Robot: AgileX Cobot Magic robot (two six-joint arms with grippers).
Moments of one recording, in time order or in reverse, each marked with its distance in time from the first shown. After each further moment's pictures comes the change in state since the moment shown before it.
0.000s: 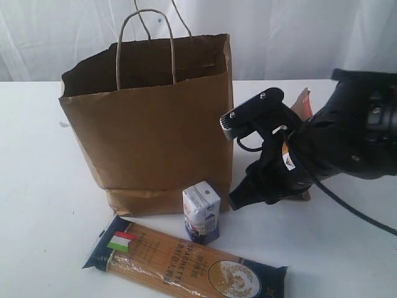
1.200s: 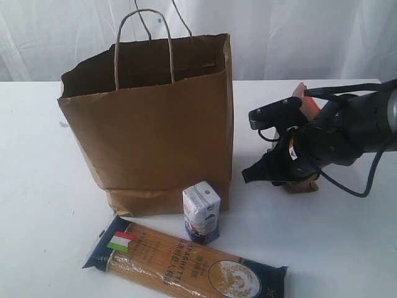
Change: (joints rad) left arm 0.000 0.000 0.000 0.000 0.000 0.000; right arm -0.251 0.286 -0.046 -0.080 -0.276 0.122
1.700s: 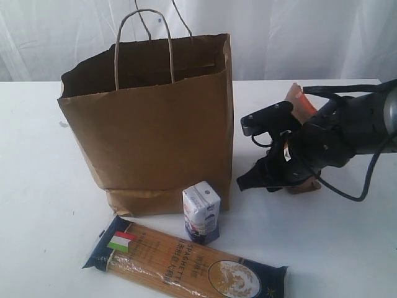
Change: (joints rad) left arm 0.000 0.000 0.000 0.000 0.000 0.000; right arm 0.020 0.000 0.000 0.139 0.008 -0.187
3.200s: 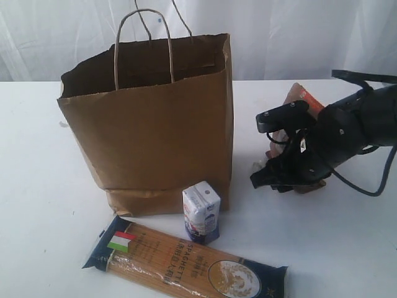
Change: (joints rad) left arm 0.000 0.000 0.000 0.000 0.000 0.000; right arm -0.070 -0.036 0.003 0.208 0.062 -0.212
